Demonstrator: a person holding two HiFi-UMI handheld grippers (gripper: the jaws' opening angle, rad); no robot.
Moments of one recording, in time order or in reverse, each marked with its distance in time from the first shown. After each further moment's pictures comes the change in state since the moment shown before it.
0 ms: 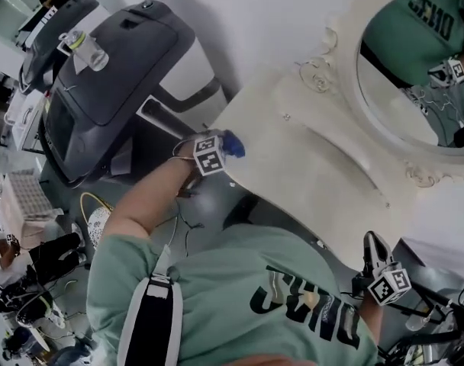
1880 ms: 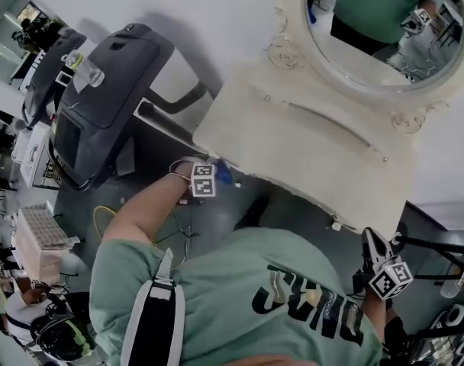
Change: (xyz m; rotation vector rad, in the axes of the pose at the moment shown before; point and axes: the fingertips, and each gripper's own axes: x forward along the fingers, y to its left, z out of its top) left arm -0.021 -0.160 -0.018 0.416 0.172 -0.139; right arm -0.134 0.007 -0.076 0.115 -0.114 -0.030
